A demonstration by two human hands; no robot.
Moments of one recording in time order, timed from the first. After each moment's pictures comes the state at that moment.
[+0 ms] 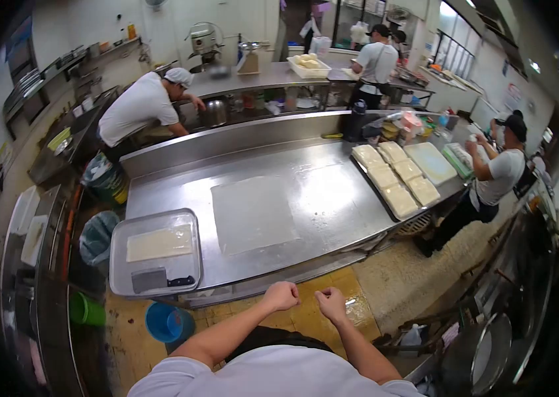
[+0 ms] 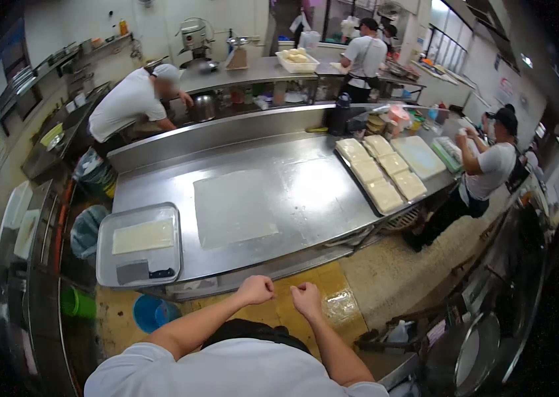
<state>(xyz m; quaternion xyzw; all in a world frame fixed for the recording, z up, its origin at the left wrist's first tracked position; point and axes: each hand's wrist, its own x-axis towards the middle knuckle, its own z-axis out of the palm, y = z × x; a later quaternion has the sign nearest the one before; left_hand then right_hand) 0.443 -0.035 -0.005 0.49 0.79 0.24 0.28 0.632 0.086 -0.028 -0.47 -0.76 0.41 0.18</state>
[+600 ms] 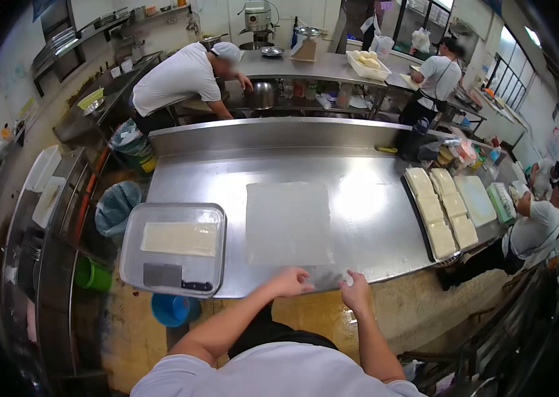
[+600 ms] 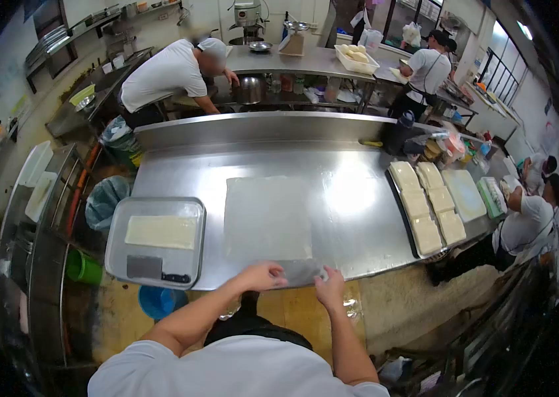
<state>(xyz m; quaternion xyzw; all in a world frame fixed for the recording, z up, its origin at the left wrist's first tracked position) 0.307 -0.011 0.041 0.38 0.78 0.32 0.39 0.493 0.167 0.047 -0.39 -0.85 0.33 0.13</state>
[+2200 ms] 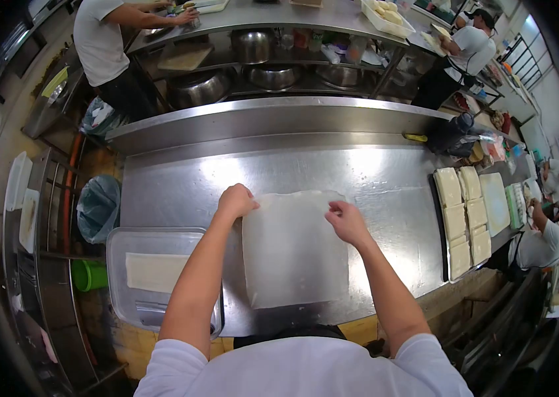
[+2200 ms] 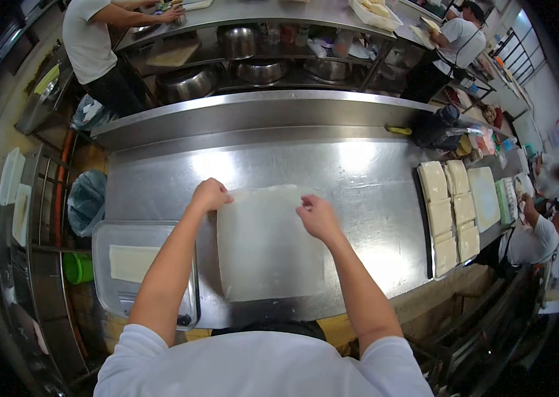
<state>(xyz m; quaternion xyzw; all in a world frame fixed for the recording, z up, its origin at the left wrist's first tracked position) -0.077 0.064 0.013 0.21 0.92 0.19 0.26 0.155 0.306 0.055 -0.29 -0.85 0.44 0.01</state>
